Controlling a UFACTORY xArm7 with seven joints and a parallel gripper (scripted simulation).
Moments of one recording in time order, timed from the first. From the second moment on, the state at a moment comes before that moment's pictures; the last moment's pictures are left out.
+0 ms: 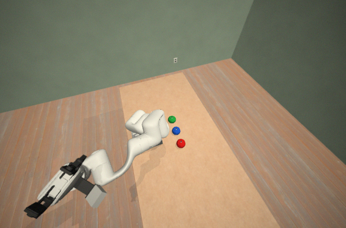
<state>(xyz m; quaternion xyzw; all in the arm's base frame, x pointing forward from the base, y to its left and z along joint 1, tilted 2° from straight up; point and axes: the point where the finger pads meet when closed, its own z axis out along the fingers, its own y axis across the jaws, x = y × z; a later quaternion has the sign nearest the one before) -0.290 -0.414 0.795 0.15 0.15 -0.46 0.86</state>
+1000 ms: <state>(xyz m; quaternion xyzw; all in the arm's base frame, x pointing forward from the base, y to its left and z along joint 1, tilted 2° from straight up) -0.252 -0.474 0.761 0.21 0.17 -0.39 0.88</state>
